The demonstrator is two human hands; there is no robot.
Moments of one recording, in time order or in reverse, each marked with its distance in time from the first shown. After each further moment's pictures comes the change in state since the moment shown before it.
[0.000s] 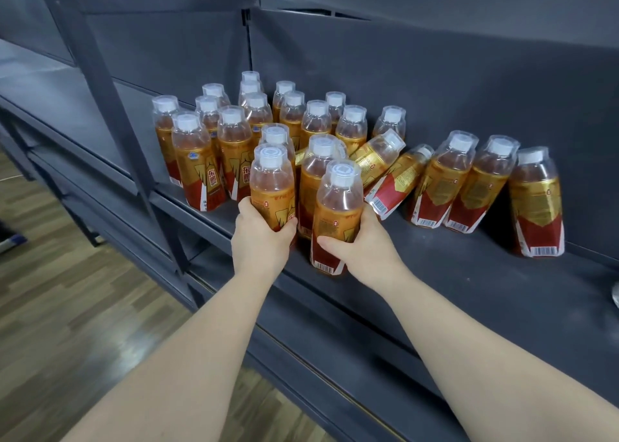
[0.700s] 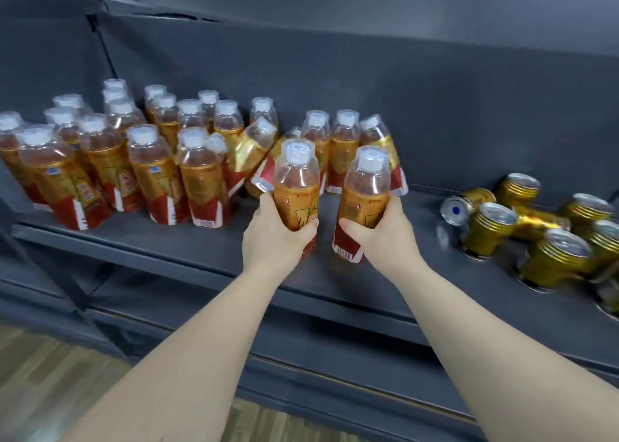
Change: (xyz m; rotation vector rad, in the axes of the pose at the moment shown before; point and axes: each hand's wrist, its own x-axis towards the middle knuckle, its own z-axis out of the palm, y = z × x) left_hand -0.125 0.086 0.062 -0.040 -0.392 0.325; right_hand -0.125 0.022 -0.138 -0.107 0.530 0.146
